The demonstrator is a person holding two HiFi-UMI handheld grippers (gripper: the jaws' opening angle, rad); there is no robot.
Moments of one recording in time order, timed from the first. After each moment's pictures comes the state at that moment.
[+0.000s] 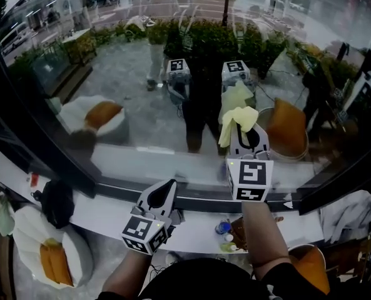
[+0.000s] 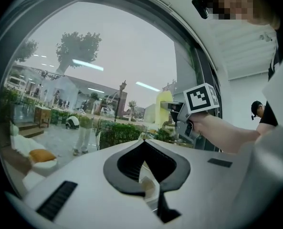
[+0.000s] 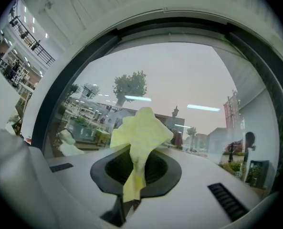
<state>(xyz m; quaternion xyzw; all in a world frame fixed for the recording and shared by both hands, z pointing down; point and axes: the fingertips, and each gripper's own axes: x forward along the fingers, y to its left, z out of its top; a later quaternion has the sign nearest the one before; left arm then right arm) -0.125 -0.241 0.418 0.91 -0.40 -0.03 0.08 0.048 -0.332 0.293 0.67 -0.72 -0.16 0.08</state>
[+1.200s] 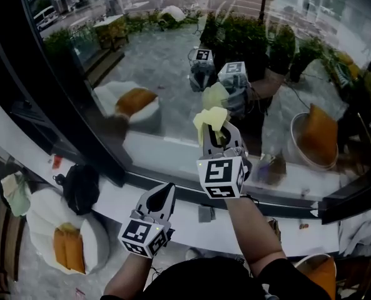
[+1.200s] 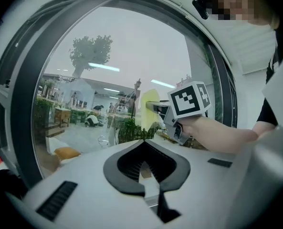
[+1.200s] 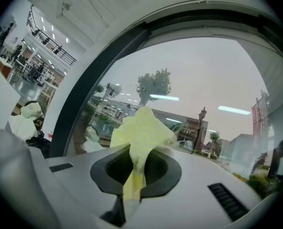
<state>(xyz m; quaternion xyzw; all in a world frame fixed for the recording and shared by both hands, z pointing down) -0.296 -0.248 0.455 0.87 -0.48 0.00 0.09 -0.200 -0.390 0.351 0.57 -0.79 -0.18 0.14</state>
